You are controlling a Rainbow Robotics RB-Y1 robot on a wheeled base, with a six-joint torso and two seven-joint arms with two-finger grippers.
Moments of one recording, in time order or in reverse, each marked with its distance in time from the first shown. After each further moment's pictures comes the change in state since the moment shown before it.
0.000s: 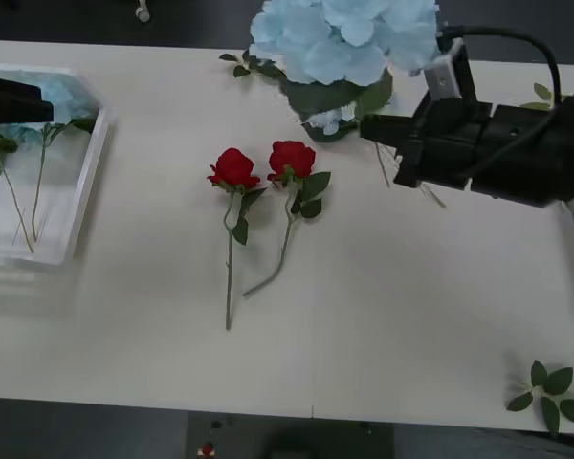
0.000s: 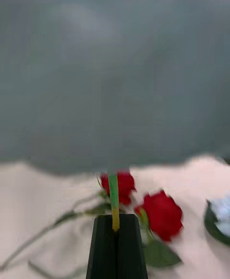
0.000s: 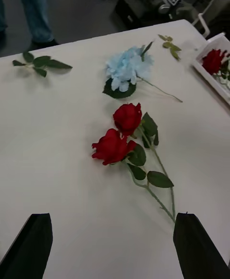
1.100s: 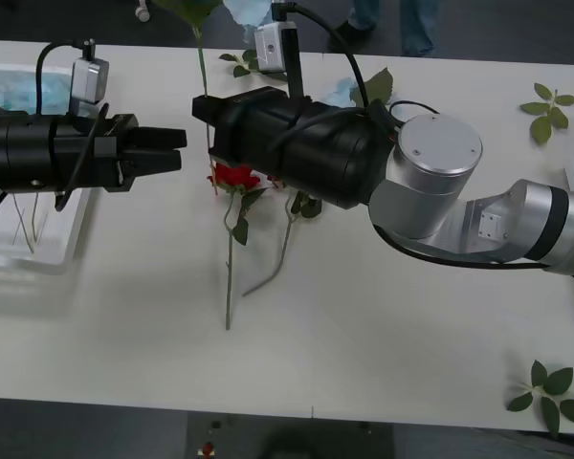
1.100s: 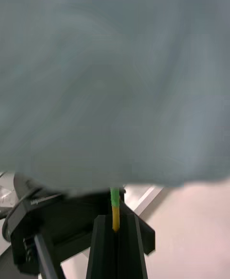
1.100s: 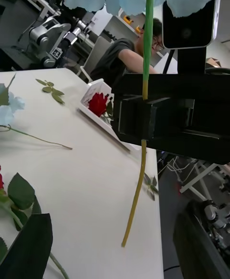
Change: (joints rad) right arm -0.332 0.418 0.343 0.117 -0.371 -0.408 -0.001; left arm 0.000 -0.129 -0.481 0.062 0.597 -0.147 -0.309
